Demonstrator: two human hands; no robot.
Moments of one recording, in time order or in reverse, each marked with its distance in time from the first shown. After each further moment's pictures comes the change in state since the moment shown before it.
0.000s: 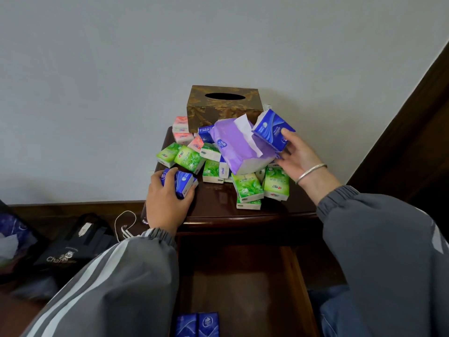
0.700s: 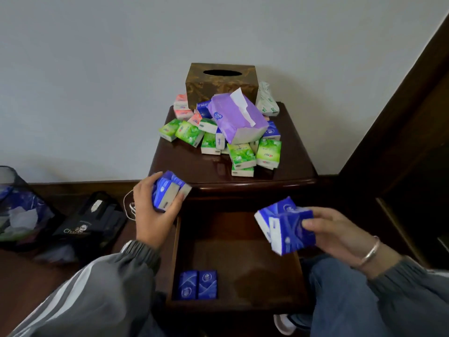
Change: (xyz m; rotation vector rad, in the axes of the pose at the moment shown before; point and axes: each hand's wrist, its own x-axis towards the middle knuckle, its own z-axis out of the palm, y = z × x) left_hand -0.104 -0.005 -0.067 -0.510 0.066 0.007; right_hand -0.191 0.032 -0.117 -0.305 -0.332 0.333
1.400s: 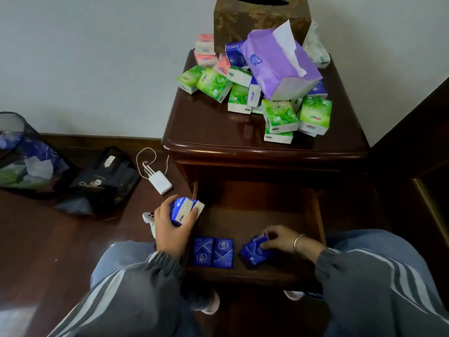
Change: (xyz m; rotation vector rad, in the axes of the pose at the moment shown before) left_hand -0.094 -0.073 -0.001 0.100 -0.089 -0.579; right_hand 0.124 0.182 -0.010 -1.111 -0.036 0.563
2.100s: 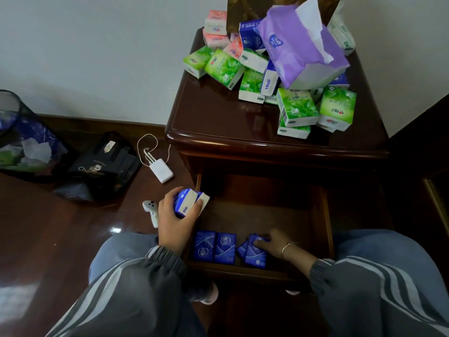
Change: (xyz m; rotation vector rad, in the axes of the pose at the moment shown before) left_hand 0.004 0.002 0.001 -0.077 -0.059 -0.066; right_hand 0.030 0.009 0.041 -0.082 0.097 0.040
